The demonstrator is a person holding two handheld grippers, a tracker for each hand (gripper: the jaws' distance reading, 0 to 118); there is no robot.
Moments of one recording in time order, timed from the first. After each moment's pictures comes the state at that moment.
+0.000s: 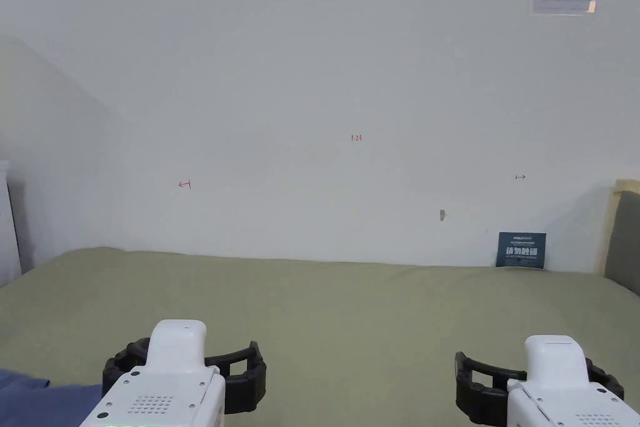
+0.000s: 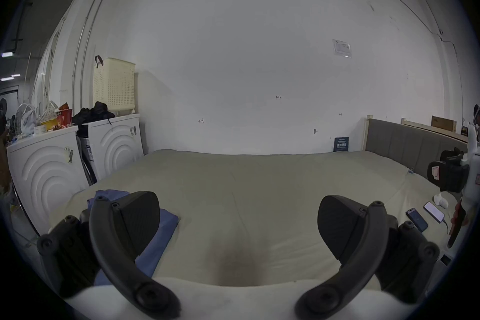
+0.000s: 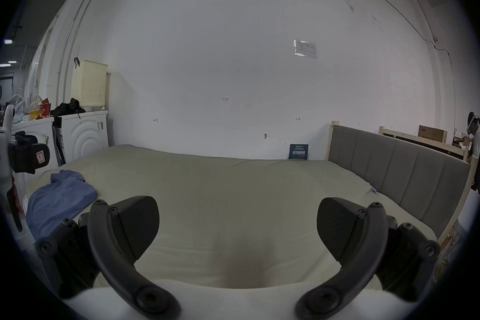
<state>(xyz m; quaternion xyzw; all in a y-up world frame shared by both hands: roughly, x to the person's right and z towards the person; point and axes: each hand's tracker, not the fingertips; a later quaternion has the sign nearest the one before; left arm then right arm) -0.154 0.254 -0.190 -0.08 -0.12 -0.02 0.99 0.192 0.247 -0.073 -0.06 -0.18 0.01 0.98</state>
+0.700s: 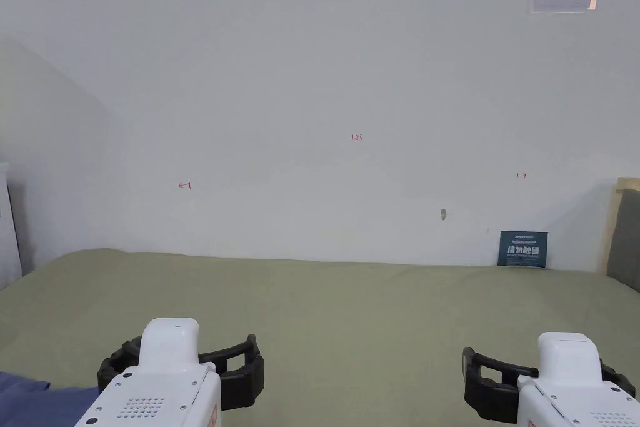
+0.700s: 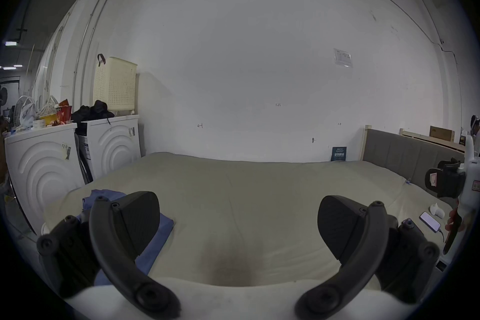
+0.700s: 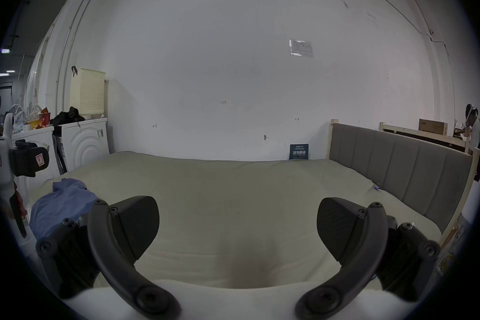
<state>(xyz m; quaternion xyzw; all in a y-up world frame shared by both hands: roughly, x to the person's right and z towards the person) -0.156 0.257 -0.192 -0.06 -0.13 0.01 0.99 0.201 0.250 -0.072 -0.05 -0.18 -0.01 0.98</state>
